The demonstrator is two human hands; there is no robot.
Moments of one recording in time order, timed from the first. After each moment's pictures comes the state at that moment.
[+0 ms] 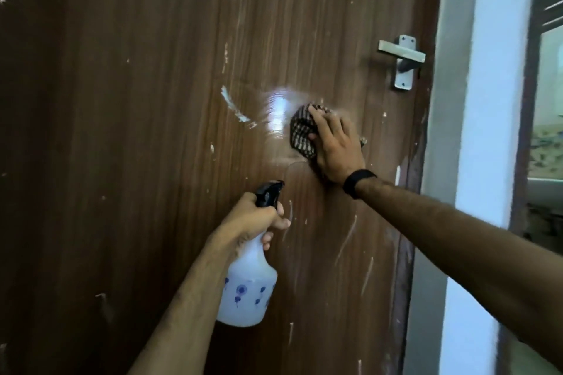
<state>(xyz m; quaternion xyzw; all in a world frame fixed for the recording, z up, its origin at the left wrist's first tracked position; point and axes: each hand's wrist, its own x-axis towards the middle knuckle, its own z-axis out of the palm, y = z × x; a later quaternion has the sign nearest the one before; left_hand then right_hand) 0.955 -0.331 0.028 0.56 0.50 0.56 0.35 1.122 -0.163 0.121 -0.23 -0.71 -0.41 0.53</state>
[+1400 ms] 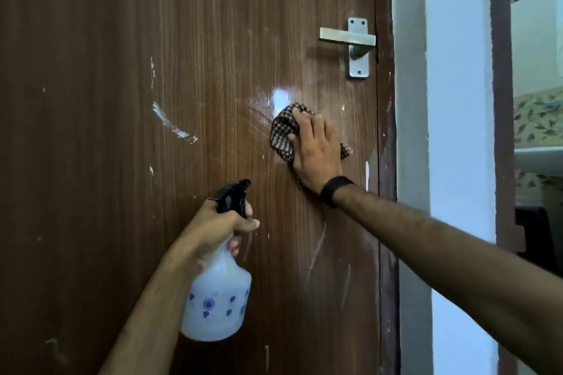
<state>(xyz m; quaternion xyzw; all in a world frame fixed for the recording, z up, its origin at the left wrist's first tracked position) 0.992 -0.304 0.047 0.58 0.49 0.57 0.32 1.160 -0.134 0.117 -0.26 -0.66 -0.34 0.61</state>
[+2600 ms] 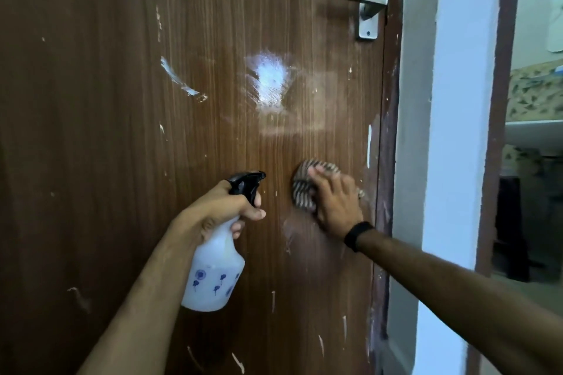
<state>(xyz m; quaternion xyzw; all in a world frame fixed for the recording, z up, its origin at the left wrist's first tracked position) 0.965 -0.308 0.022 0.62 0.52 0.44 0.38 1.199 -0.135 -0.052 -0.30 -0.74 -0.35 0.49</state>
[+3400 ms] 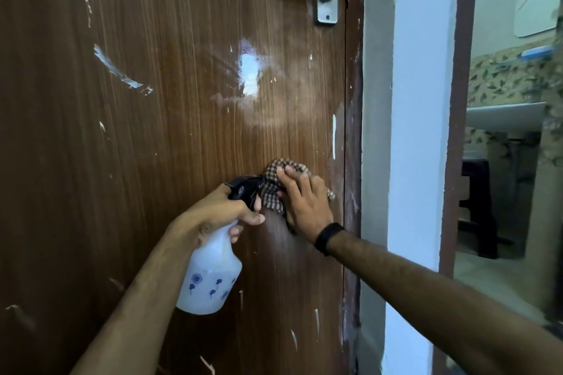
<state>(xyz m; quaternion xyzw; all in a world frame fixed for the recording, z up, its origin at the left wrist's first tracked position) 1.020 -0.278 0.011 0.66 0.51 0.39 0.39 1.205 -0.137 -0.063 -0.28 -0.72 -0.38 0.51</state>
